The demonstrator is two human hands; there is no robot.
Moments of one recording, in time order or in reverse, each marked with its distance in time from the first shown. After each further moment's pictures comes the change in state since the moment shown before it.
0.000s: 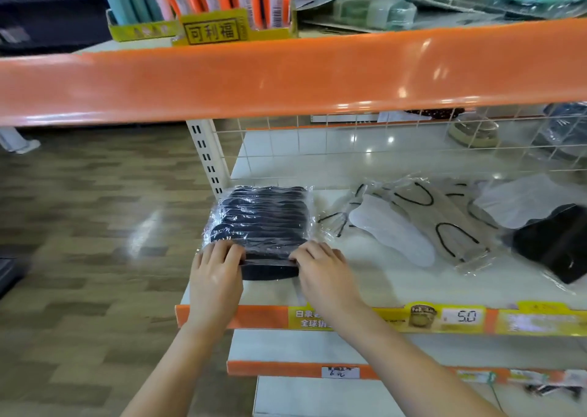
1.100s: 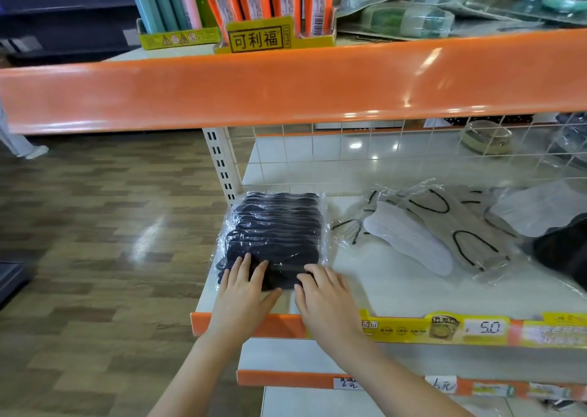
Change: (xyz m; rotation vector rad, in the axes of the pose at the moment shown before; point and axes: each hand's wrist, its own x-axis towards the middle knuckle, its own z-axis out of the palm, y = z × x) left_hand -0.023 -0.013 0.022 0.020 -0.634 -0.122; right_hand -0.022 -0.024 0.035 -0.130 -0.005 0.087
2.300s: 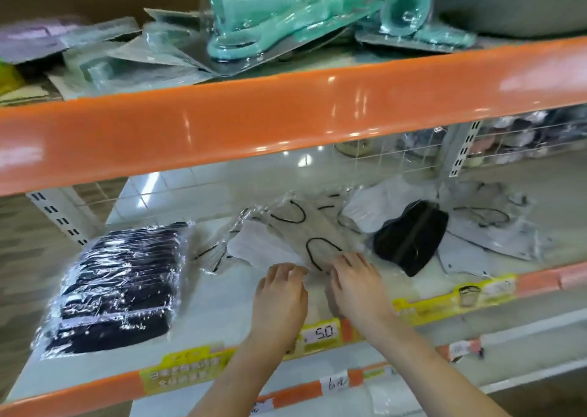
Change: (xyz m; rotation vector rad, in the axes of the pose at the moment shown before) left_hand 0.041 0.309 0.008 -0.224 0.168 0.341; right_hand -0.045 0.264 -0.116 -0.064 0.104 0.245
